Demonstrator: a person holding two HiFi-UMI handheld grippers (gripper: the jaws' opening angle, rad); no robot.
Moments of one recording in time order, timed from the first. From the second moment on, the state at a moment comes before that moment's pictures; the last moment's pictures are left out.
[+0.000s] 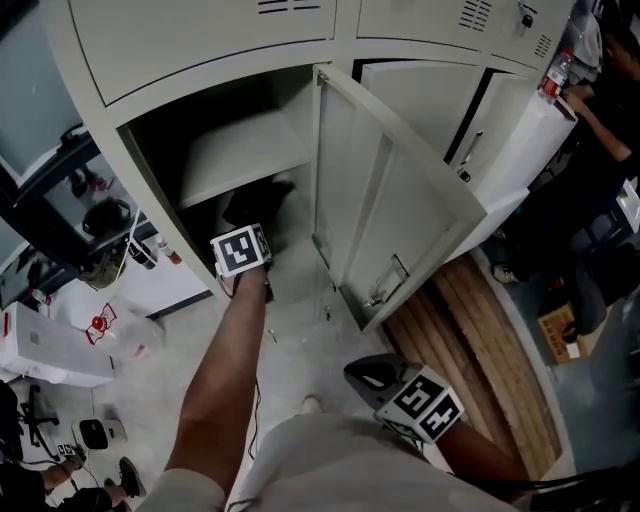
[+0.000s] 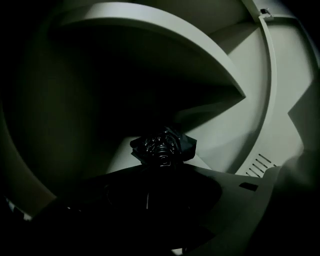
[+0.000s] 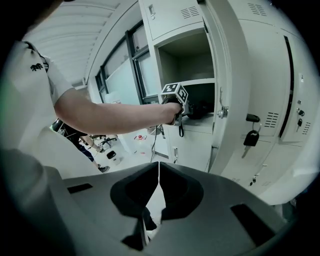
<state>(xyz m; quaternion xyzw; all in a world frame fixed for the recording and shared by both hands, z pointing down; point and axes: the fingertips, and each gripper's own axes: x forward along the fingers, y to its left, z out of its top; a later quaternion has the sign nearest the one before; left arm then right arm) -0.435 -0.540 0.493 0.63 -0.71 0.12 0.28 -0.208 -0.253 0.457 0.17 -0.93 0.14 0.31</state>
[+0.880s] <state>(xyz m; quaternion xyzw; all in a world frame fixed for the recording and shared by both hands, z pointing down) -0.449 -0.574 0.511 0.62 -0.72 0.19 0.25 -0.189 -0.252 0.468 0.20 -0.91 0.18 0.30</state>
